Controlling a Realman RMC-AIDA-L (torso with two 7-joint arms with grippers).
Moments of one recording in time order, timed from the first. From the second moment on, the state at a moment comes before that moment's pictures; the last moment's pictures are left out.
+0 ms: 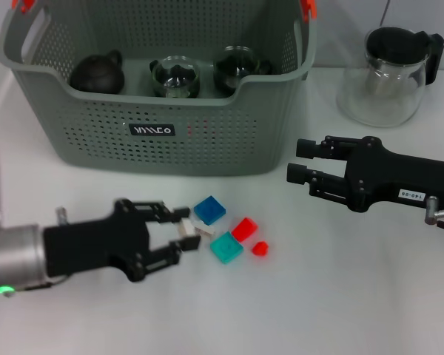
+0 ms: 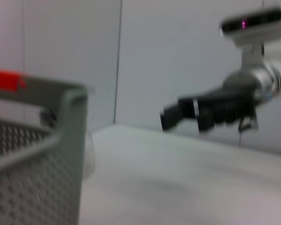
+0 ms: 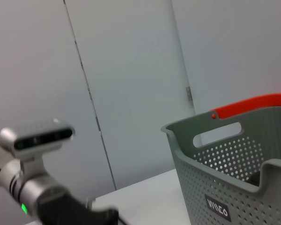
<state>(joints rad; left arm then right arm) -0.39 -2.15 0.67 0.64 1.98 1.63 -1.05 0.54 2.07 -0.85 -0.53 -1.71 -1.56 1.27</state>
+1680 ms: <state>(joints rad) -0.79 -2.09 0.88 1.04 2.27 1.01 -2.19 0.55 2.08 -0.85 -0.53 -1.71 -1.55 1.27</state>
